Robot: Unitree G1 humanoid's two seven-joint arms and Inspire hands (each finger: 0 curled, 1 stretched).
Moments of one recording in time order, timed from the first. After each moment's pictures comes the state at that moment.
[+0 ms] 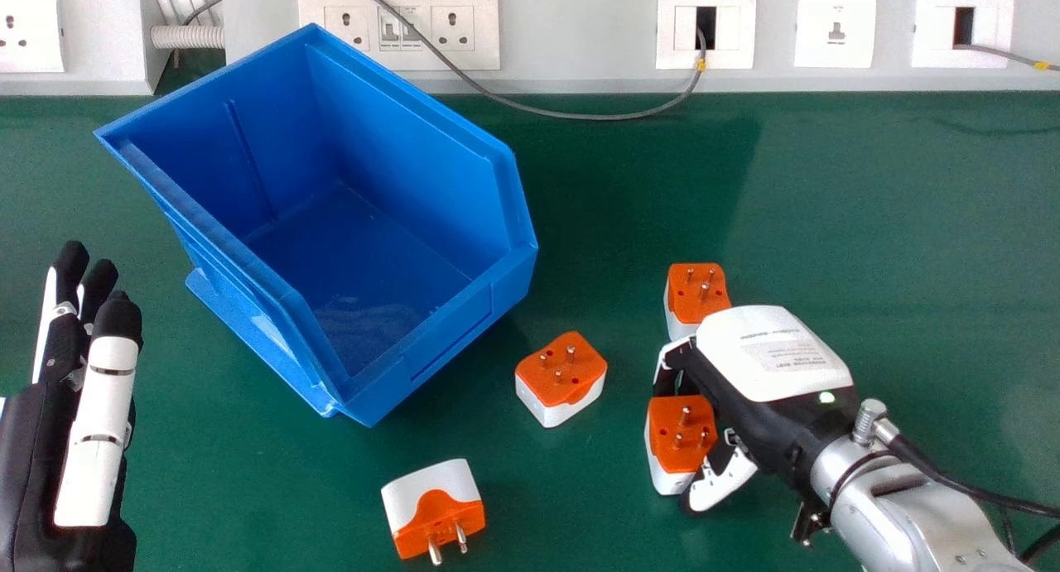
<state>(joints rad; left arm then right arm) 0.45 0.10 0.34 -0.37 -0.25 -0.16 -0.17 -0.20 -0.49 0.43 0.17 -0.87 0.01 0.05</state>
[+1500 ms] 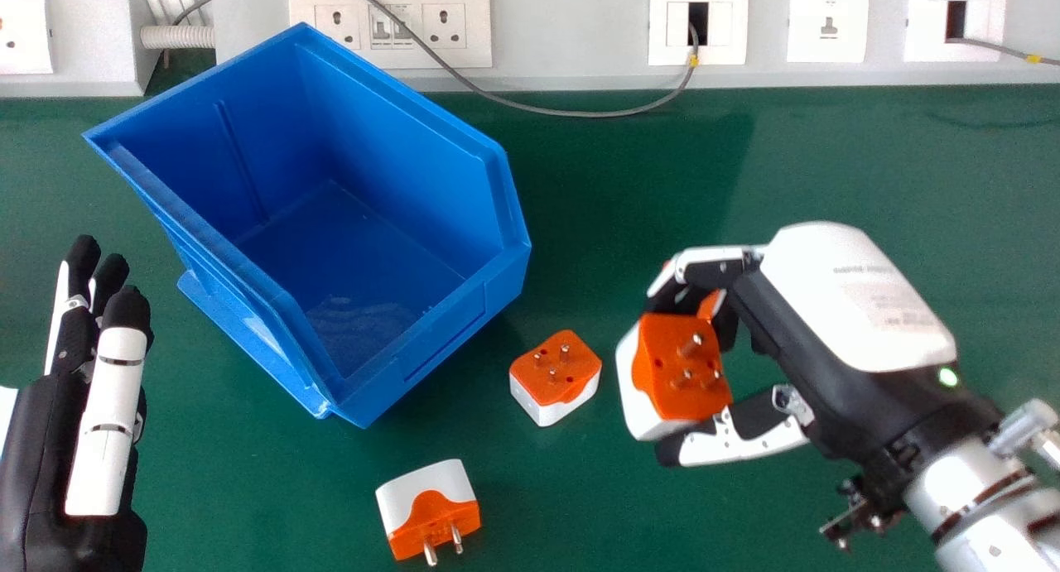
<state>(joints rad) 0.42 0.10 0.33 -0.37 -0.25 -0.14 -0.17 0.06 -0.46 0.14 -0.59 -0.70 0.02 0.25</state>
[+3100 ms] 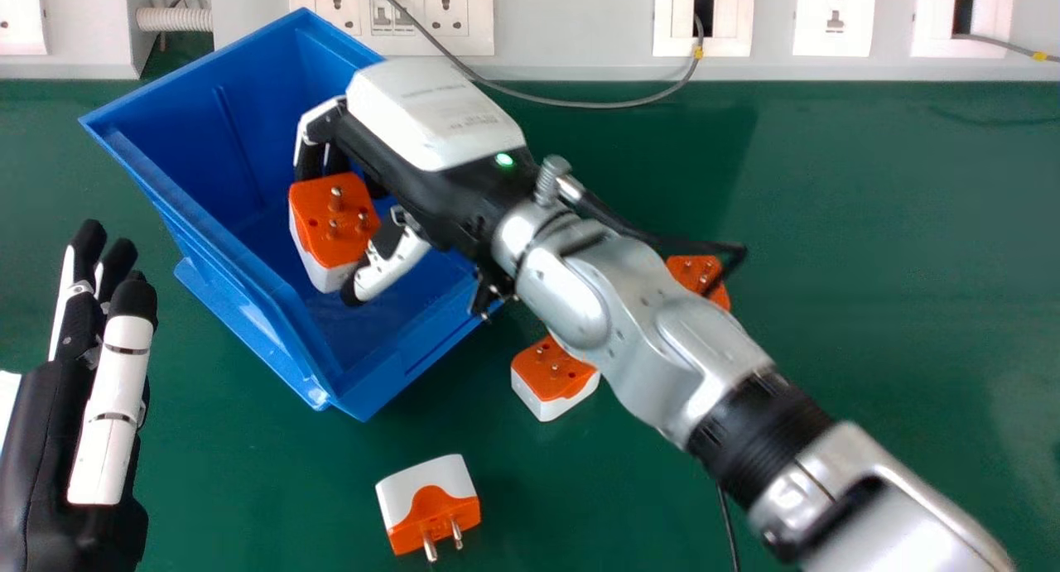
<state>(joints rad) 0.41 0.12 0.33 -0.38 -0.25 -0.14 -0.18 -0.99 0.06 0.53 0.78 -0.81 -0.14 -0.06</state>
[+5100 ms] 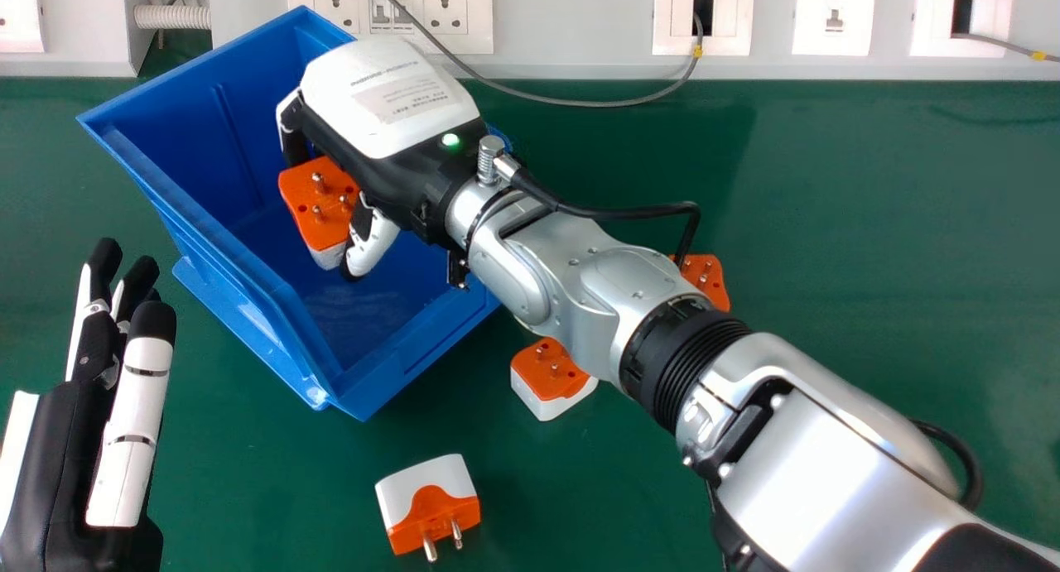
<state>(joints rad) 0.46 0.09 0.29 -0.38 -0.22 -0.19 -0.17 -1.25 0.18 0.64 1.27 -0.83 -0.19 -0.31</state>
